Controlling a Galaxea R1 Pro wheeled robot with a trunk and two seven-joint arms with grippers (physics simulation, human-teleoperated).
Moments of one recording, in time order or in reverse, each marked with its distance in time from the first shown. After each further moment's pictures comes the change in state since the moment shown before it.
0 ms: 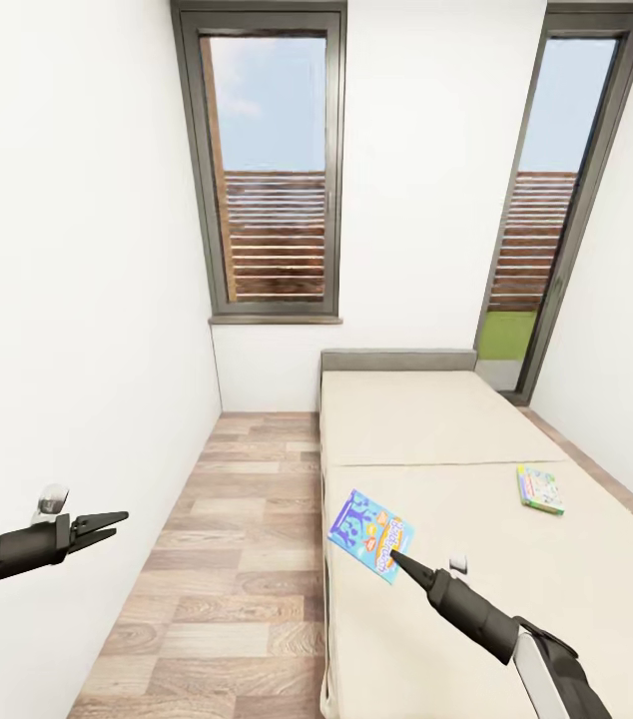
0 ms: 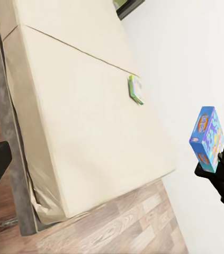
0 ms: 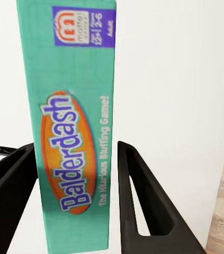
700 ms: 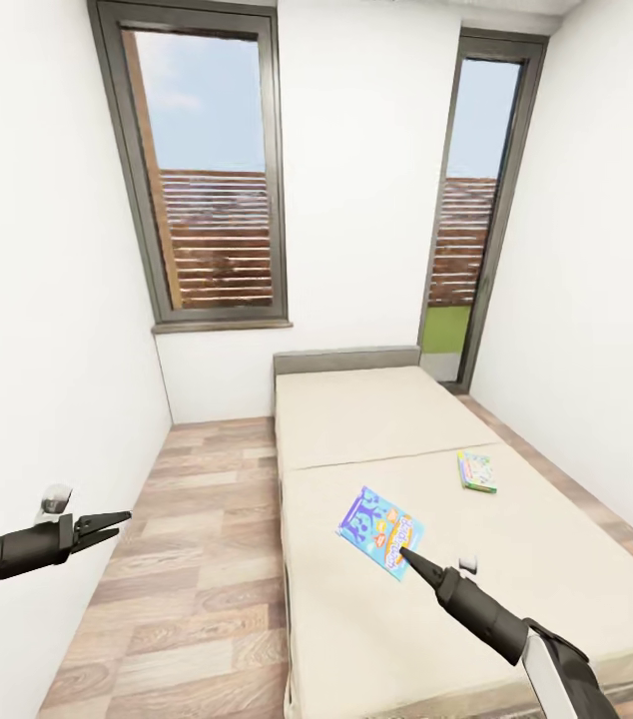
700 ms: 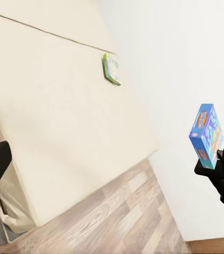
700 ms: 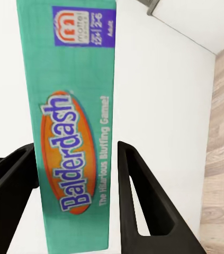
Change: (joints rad) left arm 0.000 -0.008 -0.002 -0.002 0.000 -0.001 0.000; right arm 0.000 -0.002 -0.049 0.000 0.001 0.011 -0.002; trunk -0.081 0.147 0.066
